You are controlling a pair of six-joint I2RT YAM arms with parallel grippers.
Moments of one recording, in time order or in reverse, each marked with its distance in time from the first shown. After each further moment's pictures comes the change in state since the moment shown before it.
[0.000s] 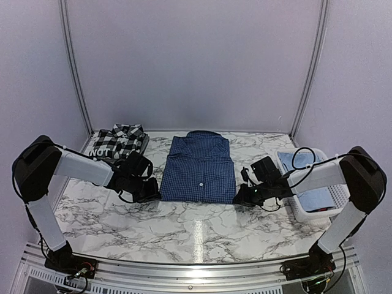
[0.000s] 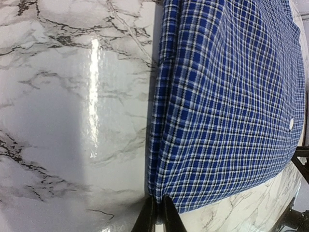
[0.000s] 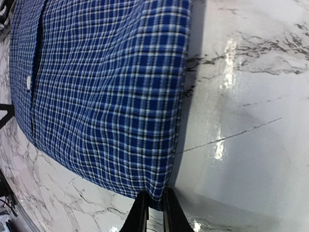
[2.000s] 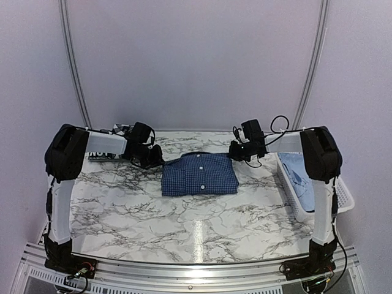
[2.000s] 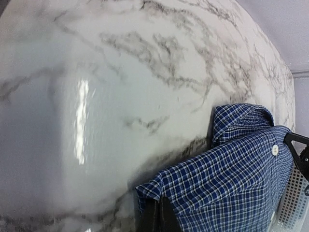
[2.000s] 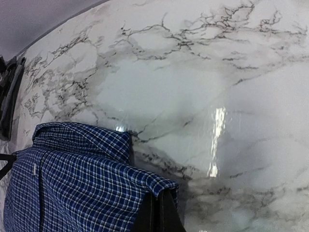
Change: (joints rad) left arm 0.228 0.455 0.678 -0.113 0.089 0.094; right arm -0.210 0.608 0.871 -0.105 0.053 -0.144
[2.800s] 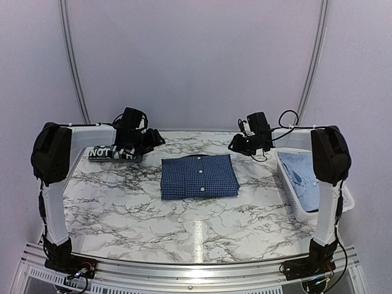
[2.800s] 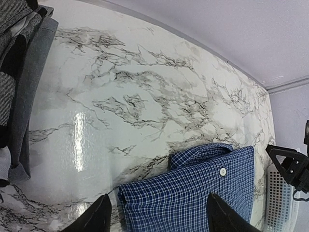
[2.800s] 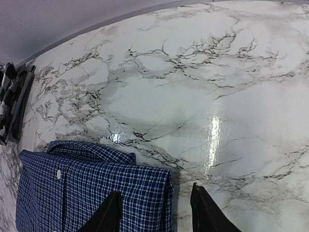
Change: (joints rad) left arm 0.025 -0.188 -0.063 0.024 -0.039 0.037; right arm -0.019 -0.145 -0.068 -0.049 0.009 -0.031
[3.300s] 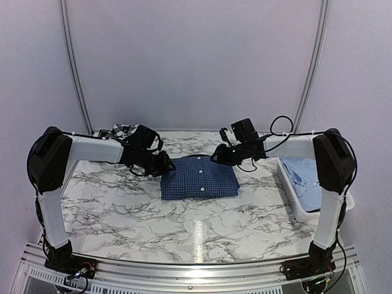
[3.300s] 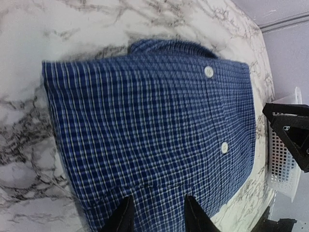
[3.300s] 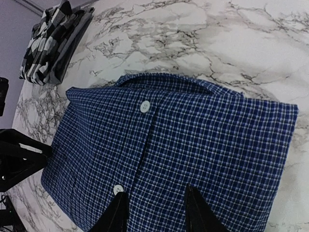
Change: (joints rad) left arm -0.156 -0.103 -0.208 0.009 0.065 -0.034; right arm 0.180 -0.114 -0.121 0.025 -0.052 0.016
